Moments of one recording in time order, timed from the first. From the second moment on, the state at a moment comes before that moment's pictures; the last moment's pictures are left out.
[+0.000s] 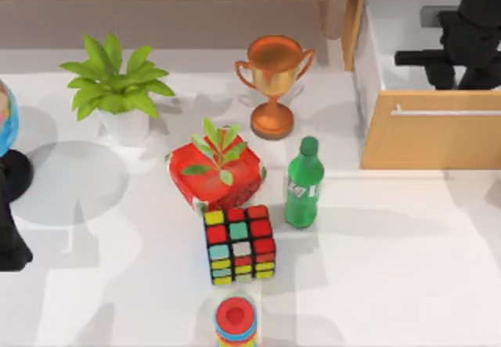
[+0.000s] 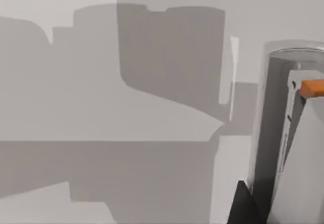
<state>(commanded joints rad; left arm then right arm) 0.00 0.00 0.00 0.00 0.00 0.00 0.13 2.49 2.26 -1.35 0.00 0.15</state>
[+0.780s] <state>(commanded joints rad) 0.00 0.00 0.00 0.00 0.00 0.00 0.13 2.49 2.21 -1.31 0.00 0.15</state>
